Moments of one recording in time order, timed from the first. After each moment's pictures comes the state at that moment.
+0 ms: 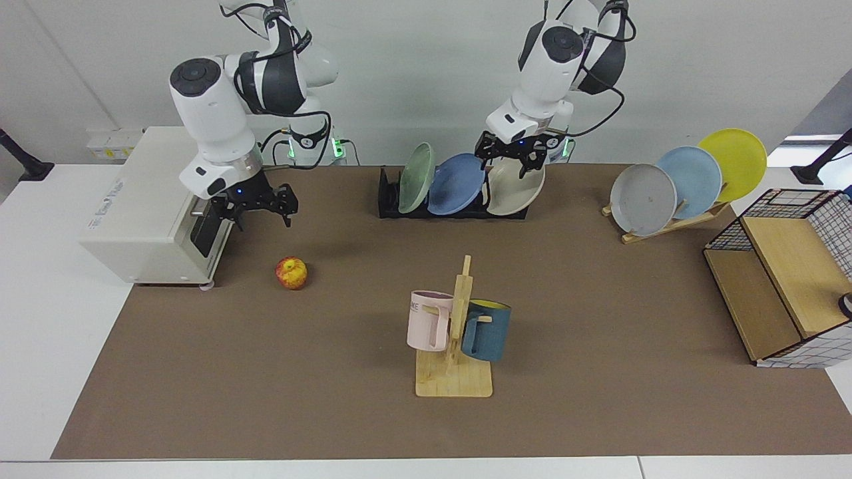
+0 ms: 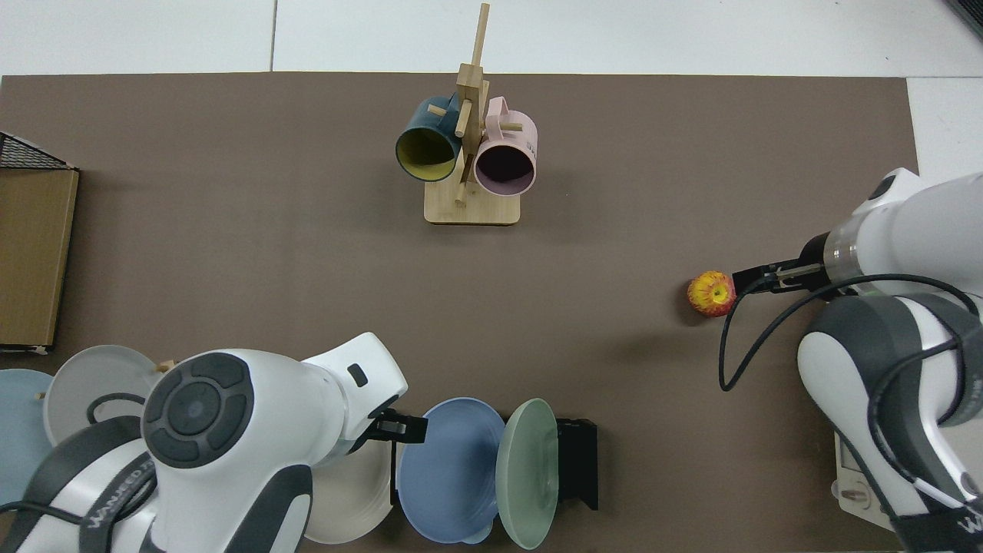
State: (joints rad) left arm -0.21 -0.28 -0.29 -2.24 -0.27 1.91 -0.17; right arm 0.14 -0.02 -0.07 -1.98 -0.02 1.97 -0.03
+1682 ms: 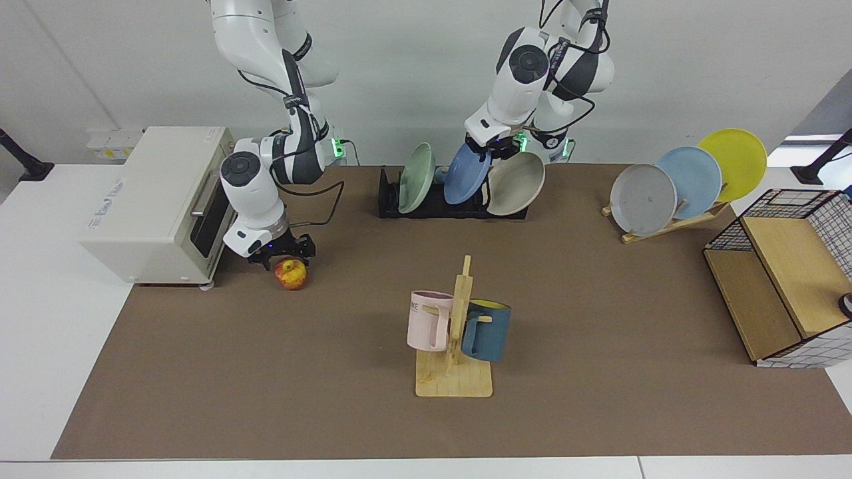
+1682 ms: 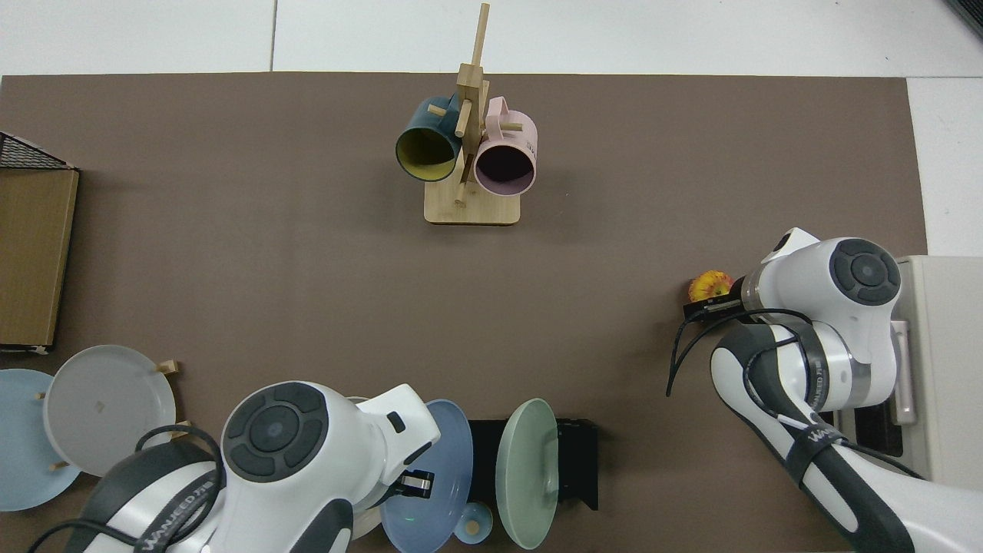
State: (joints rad) left arm -0.26 -0.30 -0.31 -2.28 -0.30 1.76 -0.24; right arm 0.13 0.15 -0.08 -2.24 -0.02 2.37 -0.07
